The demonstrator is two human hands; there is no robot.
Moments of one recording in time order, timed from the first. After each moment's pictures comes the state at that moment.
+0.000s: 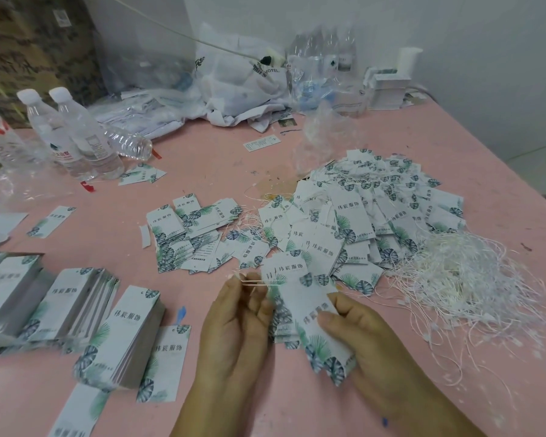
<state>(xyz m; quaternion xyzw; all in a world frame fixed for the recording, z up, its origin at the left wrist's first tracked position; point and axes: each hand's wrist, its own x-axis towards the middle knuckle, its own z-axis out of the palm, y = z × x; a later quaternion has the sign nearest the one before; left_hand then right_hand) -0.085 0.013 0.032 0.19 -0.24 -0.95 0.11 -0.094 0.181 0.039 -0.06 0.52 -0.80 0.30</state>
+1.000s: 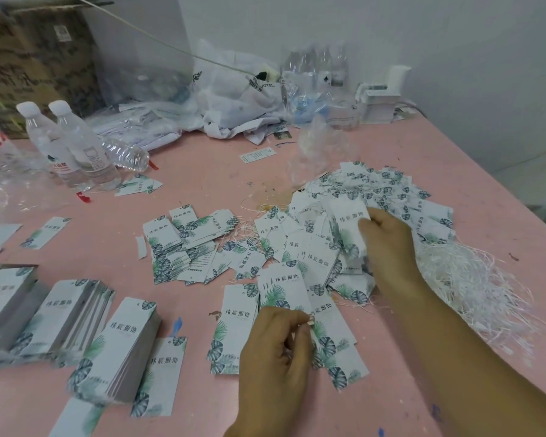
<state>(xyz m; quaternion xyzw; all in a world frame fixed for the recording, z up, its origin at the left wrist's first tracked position) -0.059 0.053 0.025 0.01 -0.82 -0.49 0.29 -0.225 0.195 0.062 0.05 0.77 -0.63 -0.06</state>
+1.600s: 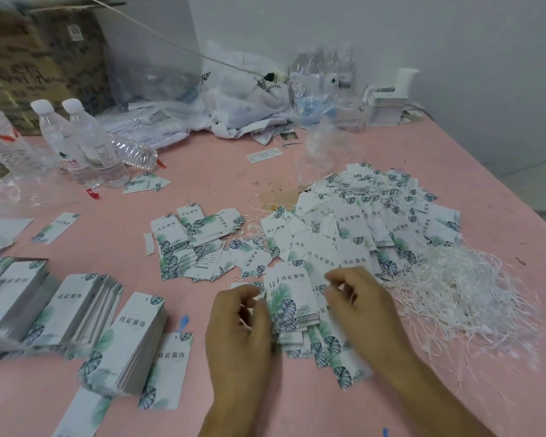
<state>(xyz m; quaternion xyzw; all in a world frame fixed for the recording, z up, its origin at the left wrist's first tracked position) -0.066 0.022 0.027 0.21 -0.78 -0.51 0.29 -0.136 0.182 0.040 -0.12 0.88 -0.46 -0.04</state>
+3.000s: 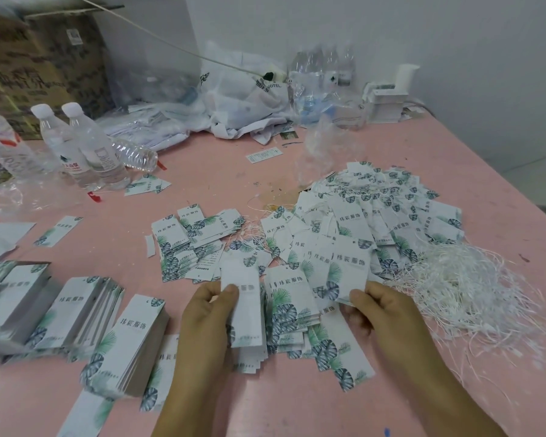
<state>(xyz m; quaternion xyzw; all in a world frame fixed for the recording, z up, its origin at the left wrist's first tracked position) -0.071 -0.023 0.041 0.23 -0.55 -0.79 0.11 -0.131 0.208 0.023 -0.01 0.69 -0.72 0.11</state>
